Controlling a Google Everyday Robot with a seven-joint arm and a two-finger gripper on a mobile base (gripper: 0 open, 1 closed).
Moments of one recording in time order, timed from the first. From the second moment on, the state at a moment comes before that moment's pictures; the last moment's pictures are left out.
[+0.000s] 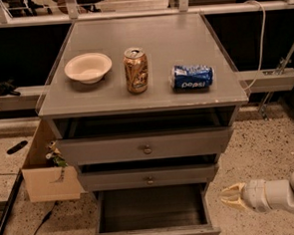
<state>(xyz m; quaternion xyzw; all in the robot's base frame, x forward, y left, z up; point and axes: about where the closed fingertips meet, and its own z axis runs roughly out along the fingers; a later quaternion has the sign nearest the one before) 0.440 -0.258 0.484 -0.50 0.76 0.23 0.34</state>
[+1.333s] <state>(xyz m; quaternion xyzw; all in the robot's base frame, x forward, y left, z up) 0.405 -0.194 0.381 -0.41 0.78 0.31 0.36</state>
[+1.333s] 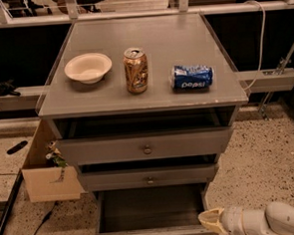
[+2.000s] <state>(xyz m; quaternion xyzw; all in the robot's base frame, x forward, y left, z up) 0.403 -0.196 0.339 -0.44 0.81 0.25 0.29</state>
